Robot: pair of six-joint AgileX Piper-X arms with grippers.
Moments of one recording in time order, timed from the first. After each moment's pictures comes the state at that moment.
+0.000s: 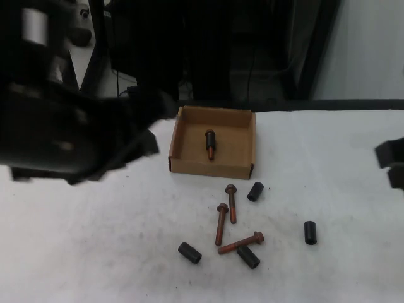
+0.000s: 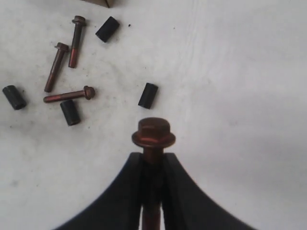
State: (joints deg) left arm -35.1 62.1 -56.6 45.0 1.0 -41.1; right arm 17.1 64.7 -60.5 63.0 -2.8 9.1
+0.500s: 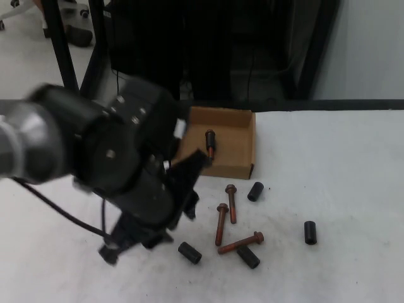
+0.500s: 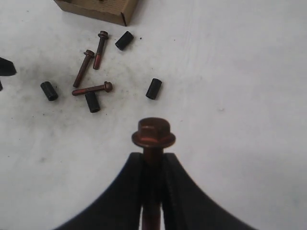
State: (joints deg) left arm -37.8 87.4 -56.6 39.4 3.8 -78.8; right arm 17.1 45.5 -60.5 72.4 -2.9 9.1
